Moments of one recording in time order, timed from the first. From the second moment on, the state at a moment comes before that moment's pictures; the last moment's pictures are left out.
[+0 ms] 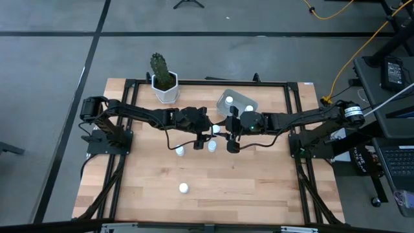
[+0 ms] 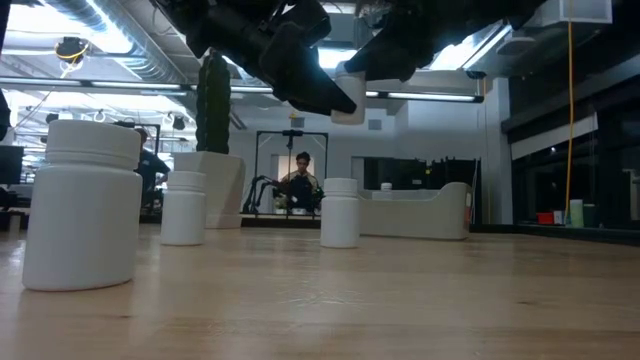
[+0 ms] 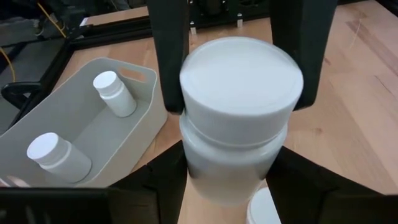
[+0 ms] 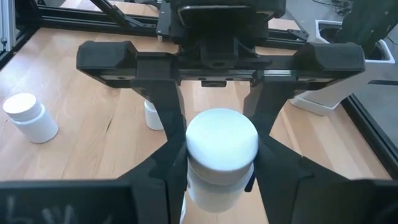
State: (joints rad) left arm 0.07 1.61 0.99 0.11 0.02 0.17; right arm 0.05 1.41 0.91 0.06 0.14 -0.06
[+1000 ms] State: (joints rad) left arm 0.09 1.32 0.94 -0.22 -0.05 0.25; right arm -0.11 1.35 0.86 -0.04 0.14 -0.06
